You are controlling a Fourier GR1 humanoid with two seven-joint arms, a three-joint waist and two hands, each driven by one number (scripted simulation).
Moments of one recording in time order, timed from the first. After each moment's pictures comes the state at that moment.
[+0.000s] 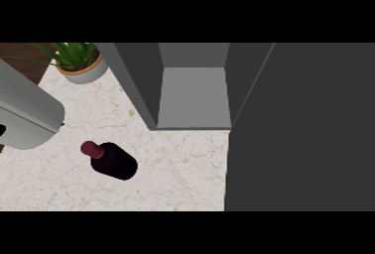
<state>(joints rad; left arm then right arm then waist) 0.02 0.46 0.35 -2.28 1.26 -0.11 0.64 0.24 -0.18 0.14 -2.42 -0.31 0.18 0.35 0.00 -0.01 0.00</state>
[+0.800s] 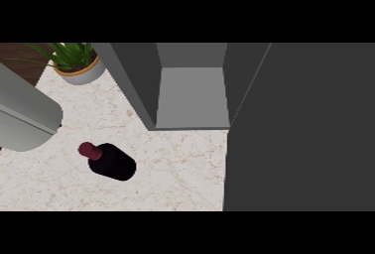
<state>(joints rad) 0.02 0.48 0.49 -2.25 1.32 -0.11 0.68 0.20 -0.18 0.17 -2.44 -0.29 0.13 0.40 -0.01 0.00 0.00</state>
